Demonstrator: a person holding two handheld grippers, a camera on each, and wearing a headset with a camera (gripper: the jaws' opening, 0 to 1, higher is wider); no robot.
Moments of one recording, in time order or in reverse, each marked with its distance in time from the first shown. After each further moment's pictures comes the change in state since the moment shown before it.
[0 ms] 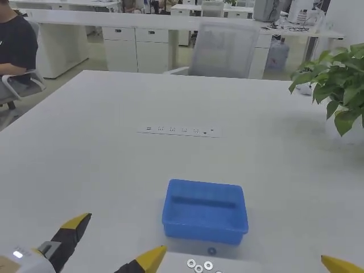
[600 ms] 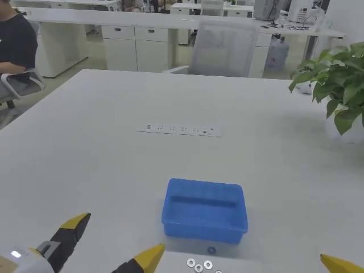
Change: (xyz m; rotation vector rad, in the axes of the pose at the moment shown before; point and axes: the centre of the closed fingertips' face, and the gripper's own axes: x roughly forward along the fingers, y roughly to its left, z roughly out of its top) left arm 0.001 0.002 0.000 -0.010 -0.008 0.003; right arm 0.000 0.003 0.002 -0.007 -0.005 0.001
